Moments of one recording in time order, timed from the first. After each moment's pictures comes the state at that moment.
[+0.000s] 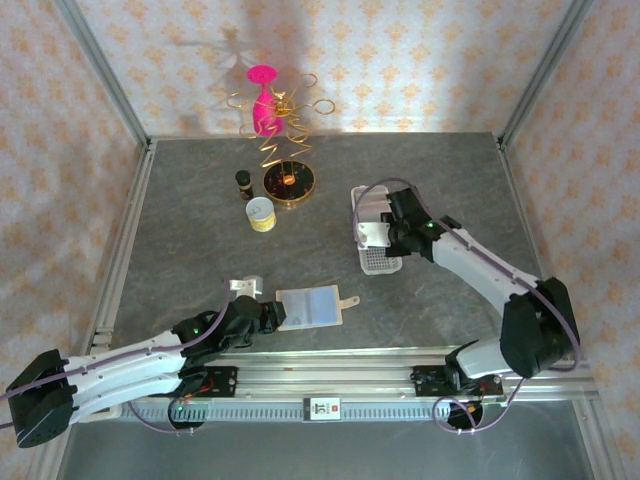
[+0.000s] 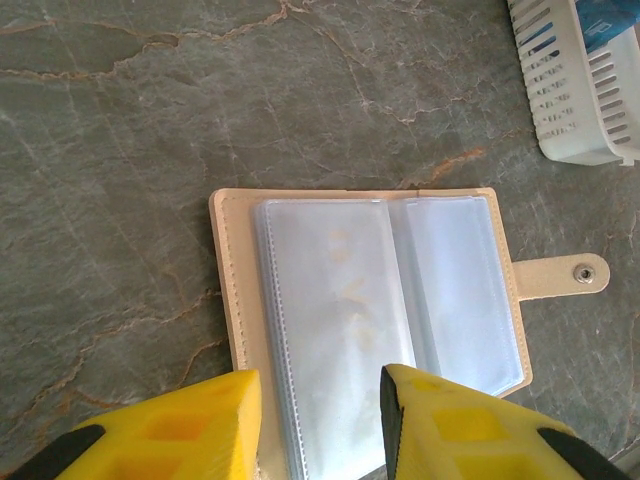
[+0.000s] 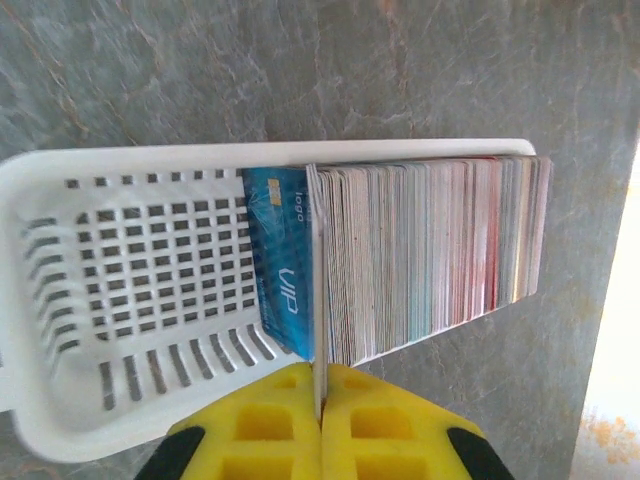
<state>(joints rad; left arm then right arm) -0.93 0.76 0.18 -0.14 -0.23 -1.01 0.46 1.37 0.98 -0.54 0.00 -1.23</state>
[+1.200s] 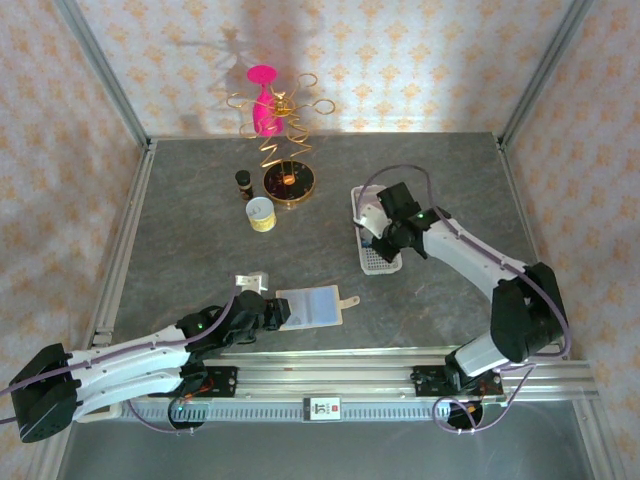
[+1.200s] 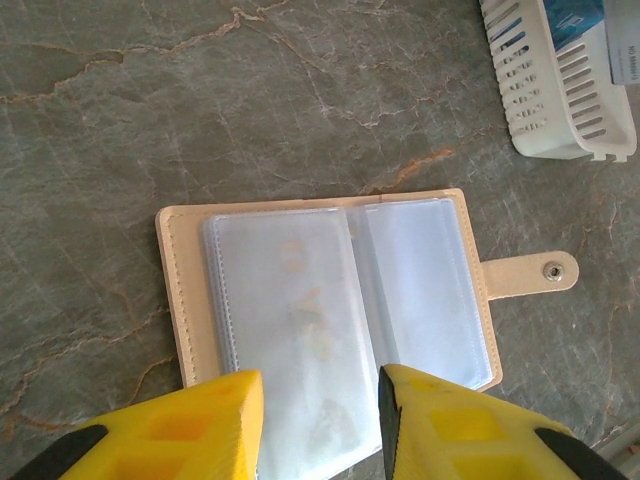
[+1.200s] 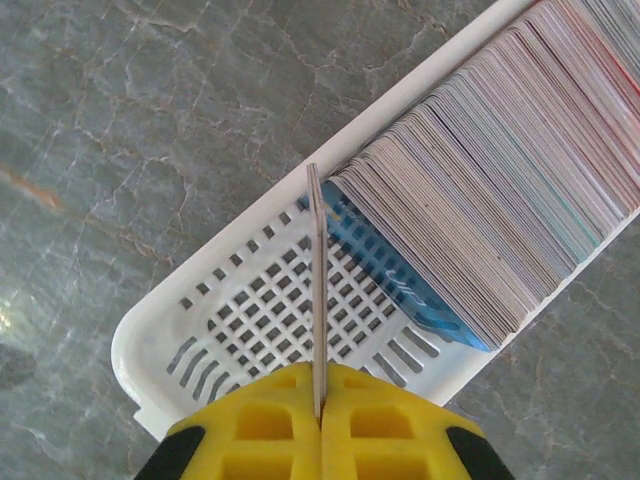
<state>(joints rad) -0.93 0.81 0.24 -0.13 -0.21 -0.98 0.48 1.50 1.07 -0.67 -0.03 -0.47</state>
